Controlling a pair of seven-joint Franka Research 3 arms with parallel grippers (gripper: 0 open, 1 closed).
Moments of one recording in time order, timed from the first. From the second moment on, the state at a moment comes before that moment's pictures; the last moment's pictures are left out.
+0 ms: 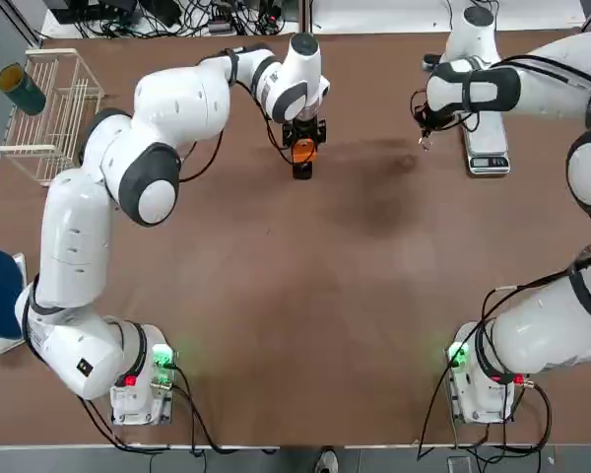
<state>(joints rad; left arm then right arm) -0.63 0.80 -0.24 -1.38 0.18 2.14 -0.96 0.15 0.20 0.04 -2.18 -0.05 2.39 0.28</state>
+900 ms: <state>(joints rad) -0.63 0.80 -0.24 -1.40 0.18 2.14 -0.96 0.13 0.19 -0.30 -2.12 -0.10 2.44 -0.31</state>
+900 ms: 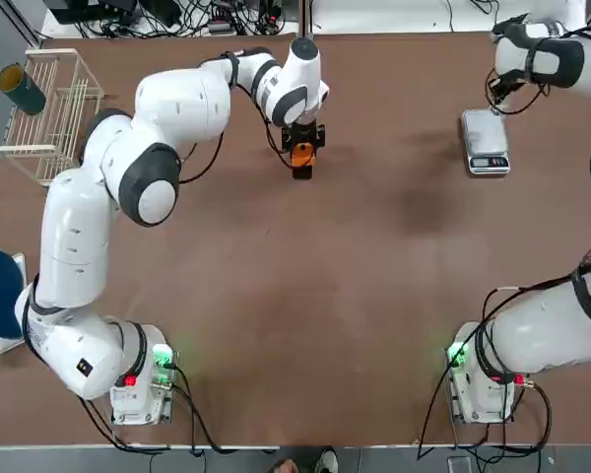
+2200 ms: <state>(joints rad) -0.63 0.80 -0.24 -1.41 0.18 2.17 -0.96 0.12 0.37 -0.30 -2.12 -0.10 2.60 -0.32</state>
